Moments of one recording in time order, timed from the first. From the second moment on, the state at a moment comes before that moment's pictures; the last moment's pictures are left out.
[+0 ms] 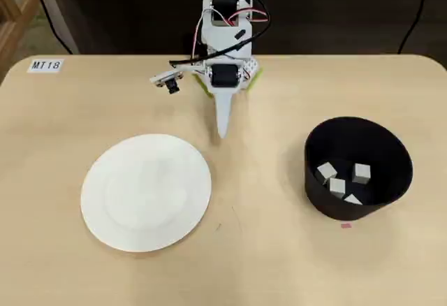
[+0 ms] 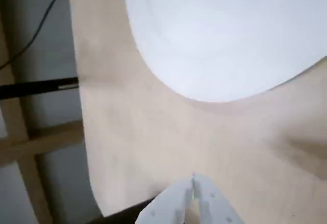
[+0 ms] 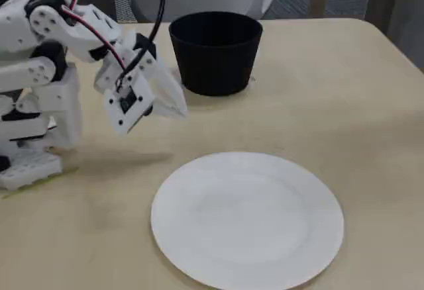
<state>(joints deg) 1.9 186.3 170.1 59.2 -9.6</state>
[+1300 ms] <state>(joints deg) 2.0 186.3 171.9 58.7 -10.6</state>
